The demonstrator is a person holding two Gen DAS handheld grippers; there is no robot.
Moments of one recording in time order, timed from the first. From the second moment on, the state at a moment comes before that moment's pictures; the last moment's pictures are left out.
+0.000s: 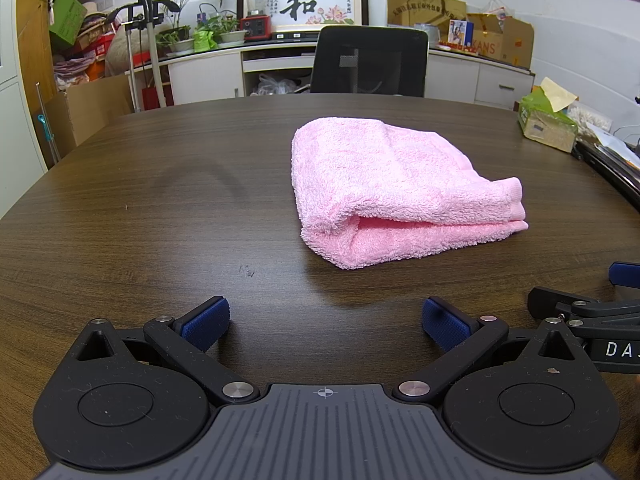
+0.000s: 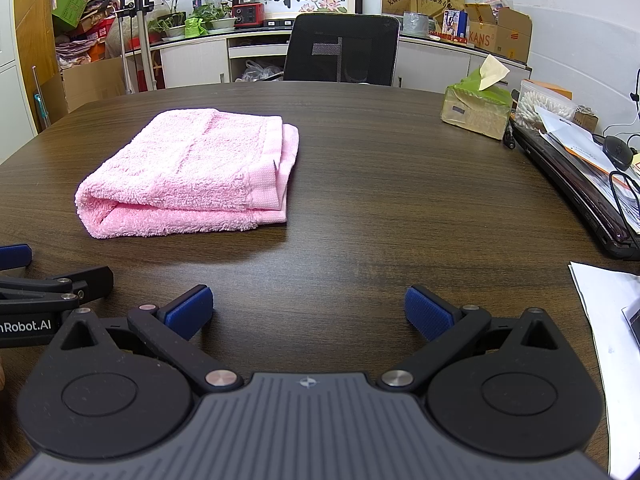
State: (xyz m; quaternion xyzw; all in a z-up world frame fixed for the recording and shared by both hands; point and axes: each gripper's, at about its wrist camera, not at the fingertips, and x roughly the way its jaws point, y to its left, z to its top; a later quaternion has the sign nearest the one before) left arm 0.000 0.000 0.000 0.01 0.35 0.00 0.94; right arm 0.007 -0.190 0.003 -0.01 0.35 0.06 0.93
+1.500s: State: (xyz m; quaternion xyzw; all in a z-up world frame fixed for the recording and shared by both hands) left arm 0.004 0.006 0.000 0.01 0.35 0.00 0.94; right arm 0.009 -0.193 0.004 -0.01 0.35 0.06 0.93
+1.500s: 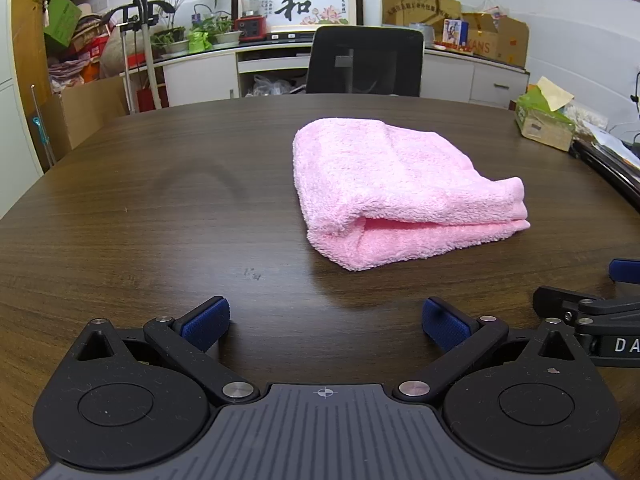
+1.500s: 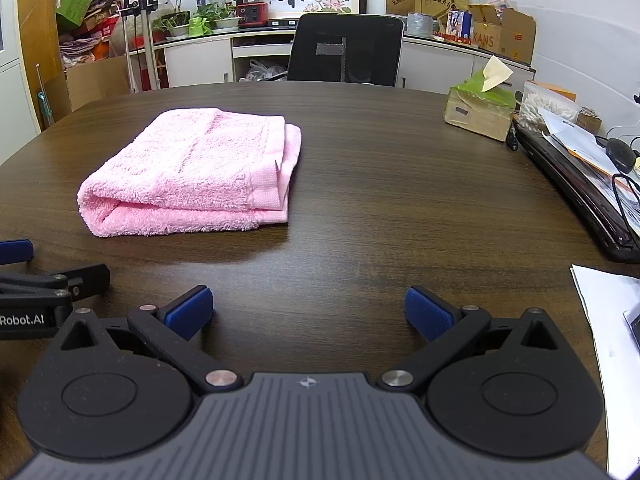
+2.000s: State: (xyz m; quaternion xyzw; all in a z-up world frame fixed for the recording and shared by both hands) left arm 0.005 0.008 -0.001 0.01 0.35 0.00 0.94; right arm 0.010 -0.198 0.004 -0.01 0.35 0.05 0.93
